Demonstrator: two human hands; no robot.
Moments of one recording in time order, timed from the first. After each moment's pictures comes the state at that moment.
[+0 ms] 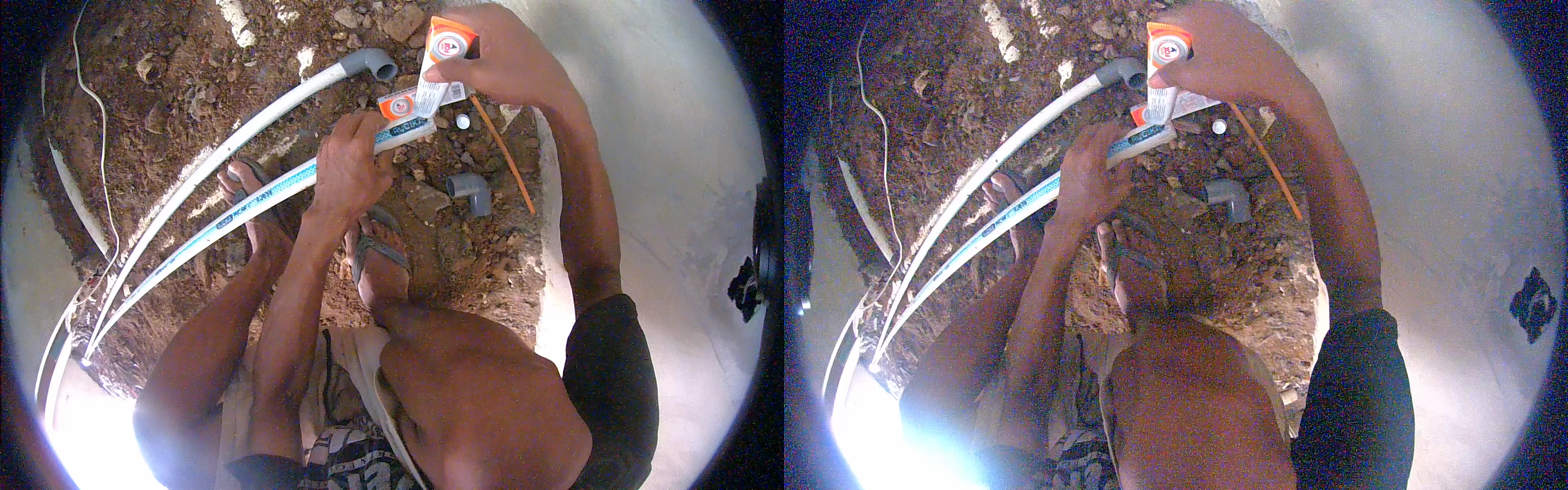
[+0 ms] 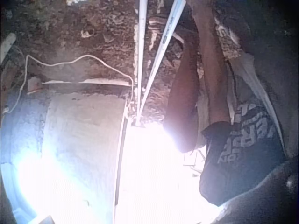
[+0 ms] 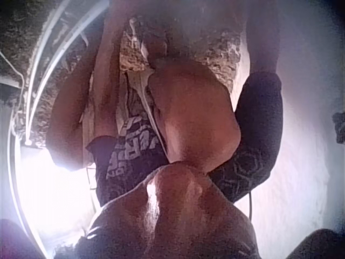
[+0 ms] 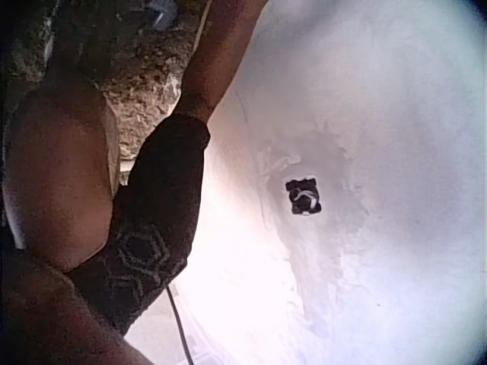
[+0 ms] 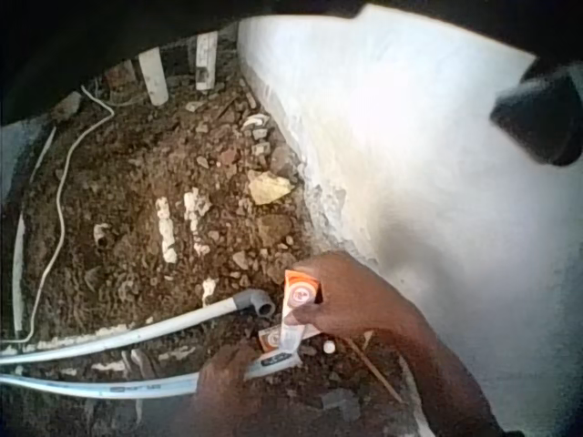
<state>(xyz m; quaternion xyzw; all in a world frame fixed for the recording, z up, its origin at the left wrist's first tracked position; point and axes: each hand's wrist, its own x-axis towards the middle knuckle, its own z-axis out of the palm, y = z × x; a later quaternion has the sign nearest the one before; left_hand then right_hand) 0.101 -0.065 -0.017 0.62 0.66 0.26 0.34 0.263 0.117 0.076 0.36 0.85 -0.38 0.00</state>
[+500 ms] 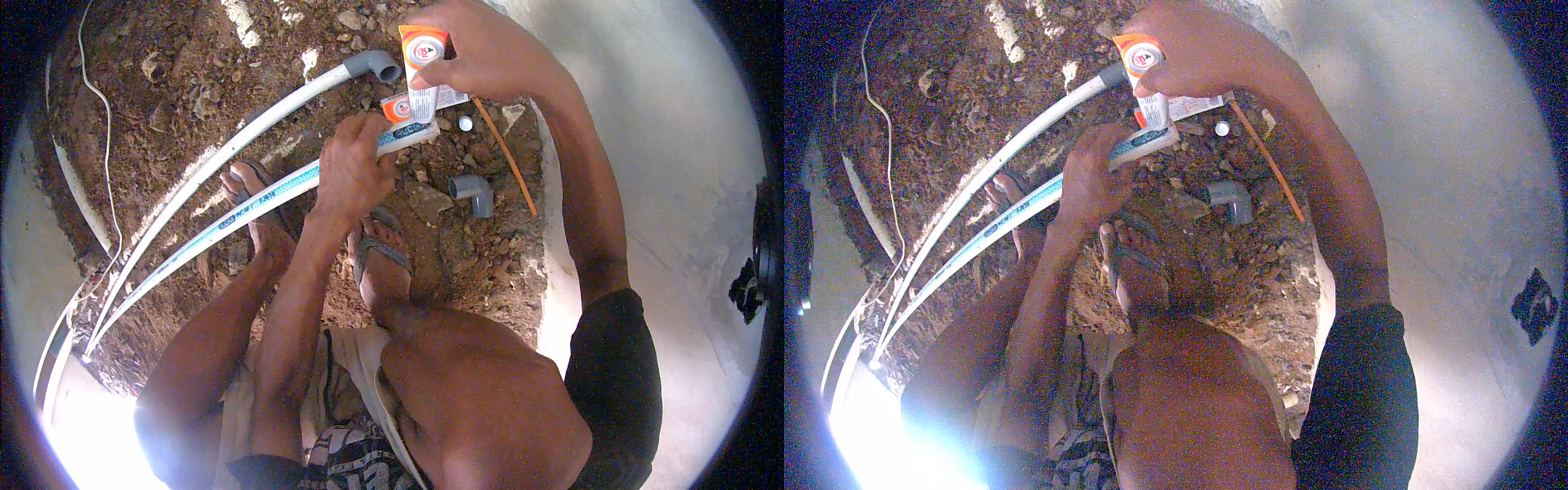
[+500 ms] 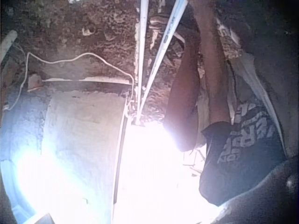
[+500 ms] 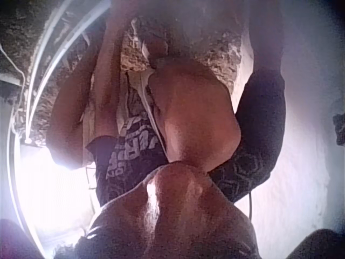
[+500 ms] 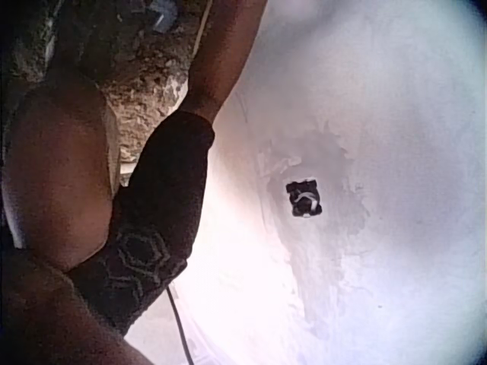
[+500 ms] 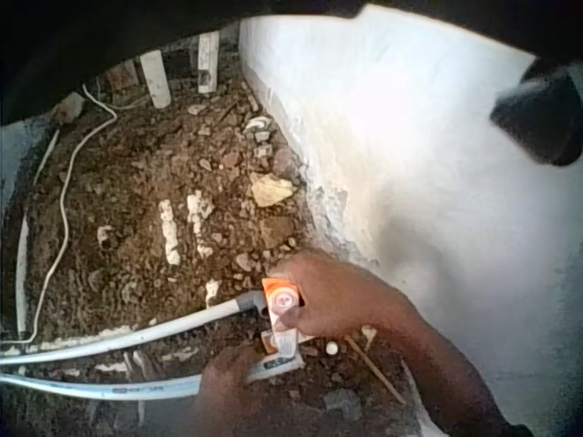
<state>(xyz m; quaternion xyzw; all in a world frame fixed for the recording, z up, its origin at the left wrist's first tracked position) 0.101 -0.068 -0.023 0.62 0.66 0.26 0.33 0.246 0.128 0.074 0.28 0.87 -0.40 0.04</state>
